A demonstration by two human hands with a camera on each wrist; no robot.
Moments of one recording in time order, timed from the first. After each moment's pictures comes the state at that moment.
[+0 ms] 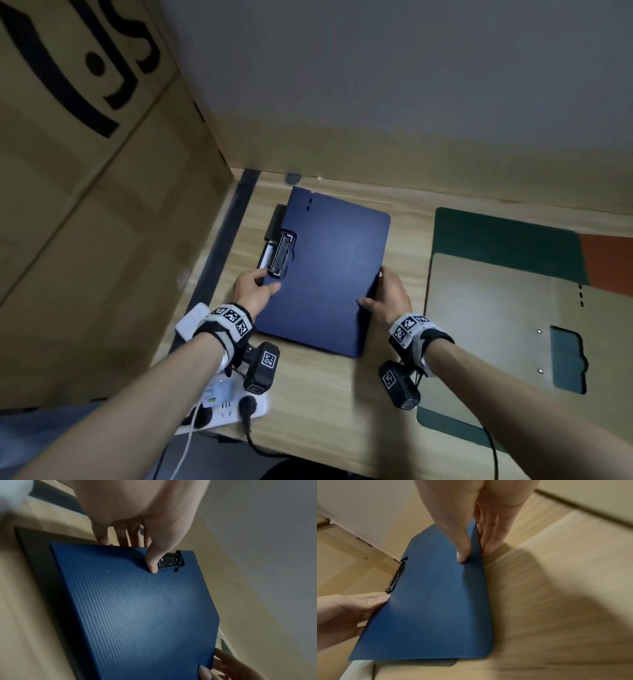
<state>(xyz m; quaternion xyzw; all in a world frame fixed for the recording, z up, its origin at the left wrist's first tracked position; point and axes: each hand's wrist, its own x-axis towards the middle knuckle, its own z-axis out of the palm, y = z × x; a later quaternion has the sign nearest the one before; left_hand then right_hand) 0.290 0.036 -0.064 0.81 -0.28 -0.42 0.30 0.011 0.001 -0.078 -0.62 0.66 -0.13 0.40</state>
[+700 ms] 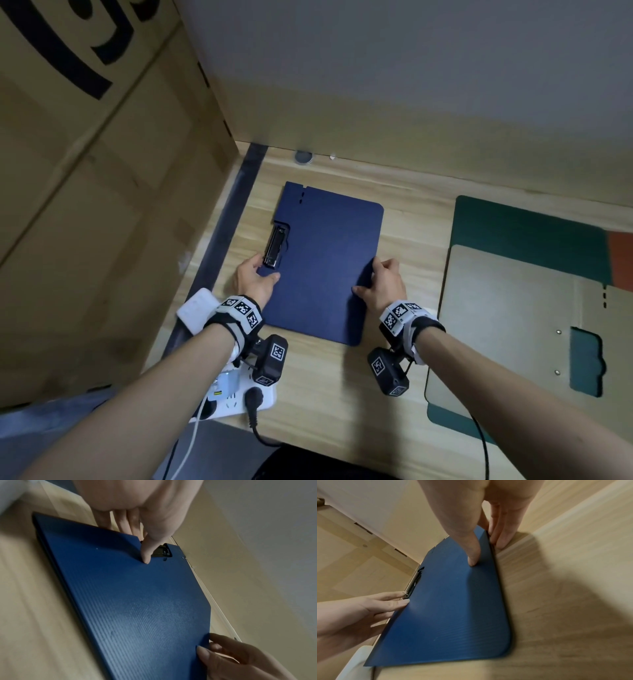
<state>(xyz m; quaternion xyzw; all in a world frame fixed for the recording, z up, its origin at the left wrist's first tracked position) 0.304 0.038 -0.093 0.83 -0.26 -0.38 0.32 0.051 -0.007 -0.092 -0.65 0.67 -0.05 0.36</state>
